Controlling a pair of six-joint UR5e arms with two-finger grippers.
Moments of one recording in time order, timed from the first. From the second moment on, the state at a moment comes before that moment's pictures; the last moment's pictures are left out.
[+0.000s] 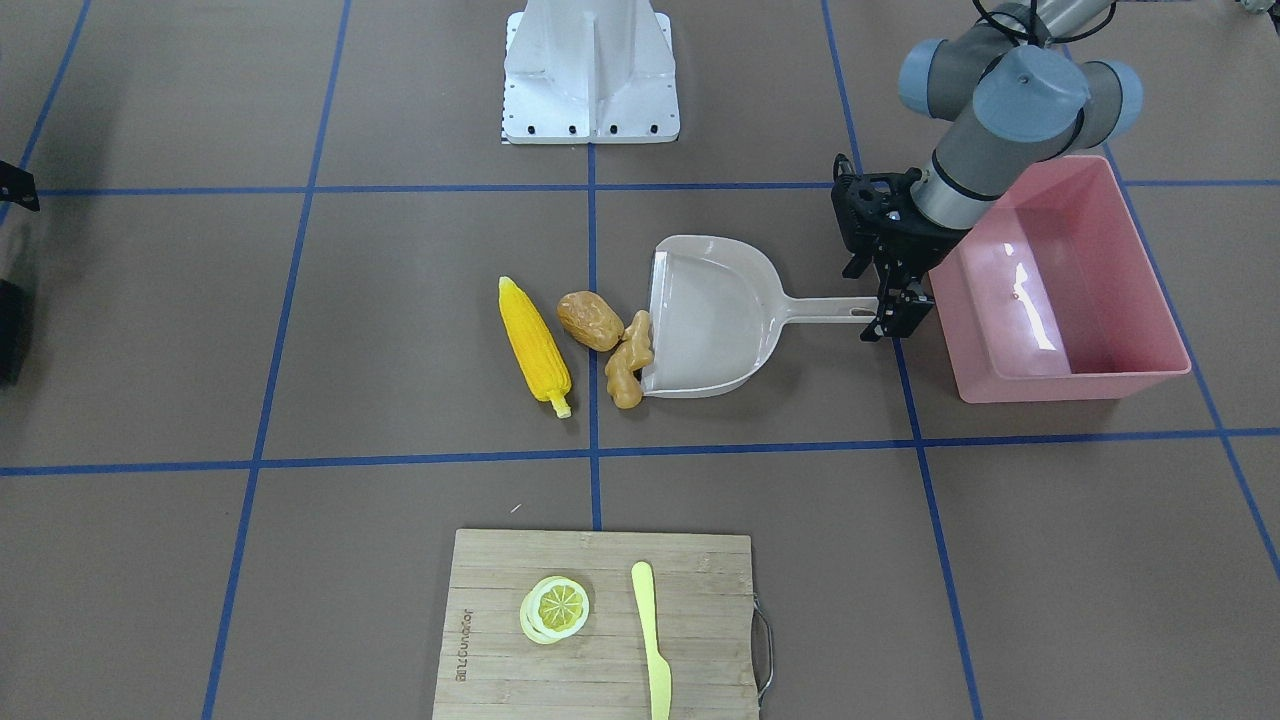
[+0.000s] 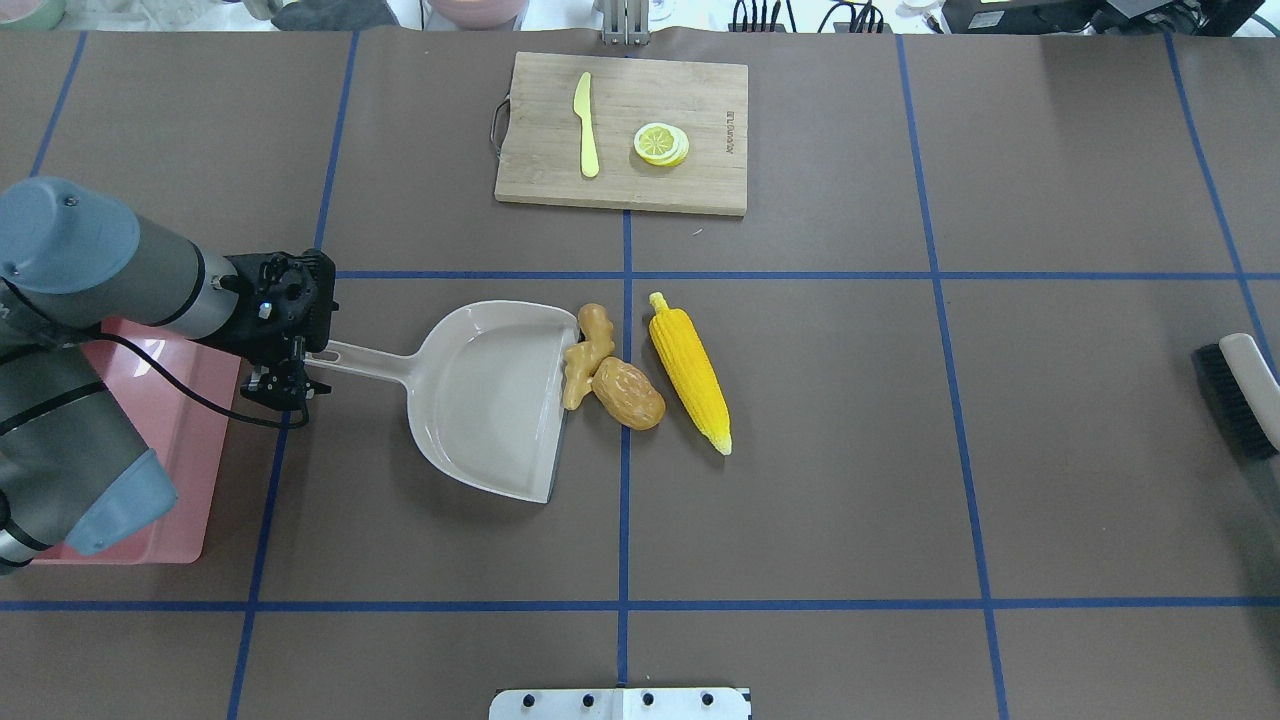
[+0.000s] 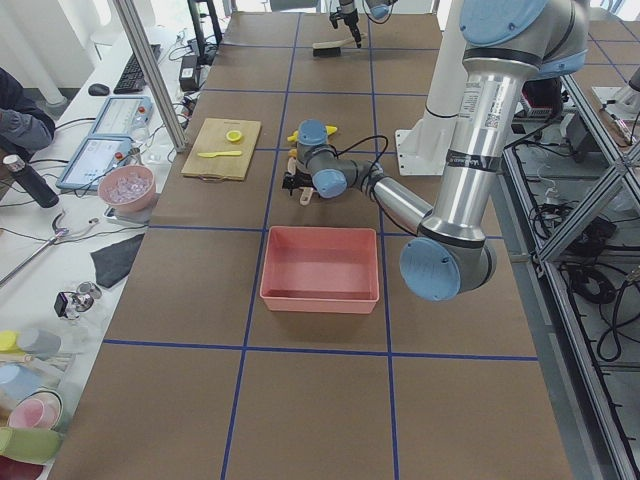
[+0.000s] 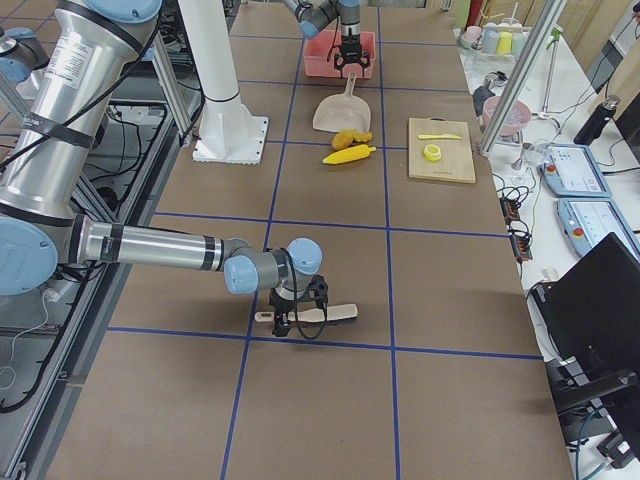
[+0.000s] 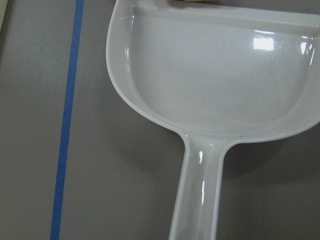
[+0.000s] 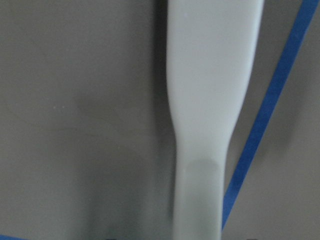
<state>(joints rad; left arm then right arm) -0.74 -1.79 -1.80 -2.03 -2.05 0.45 1.06 -1.95 1.75 -1.31 2.29 0.18</state>
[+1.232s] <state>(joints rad) -0.74 -1.80 -1.73 -2.12 -2.12 0.44 1.11 -1.86 1.71 -1.34 2.27 0.18</state>
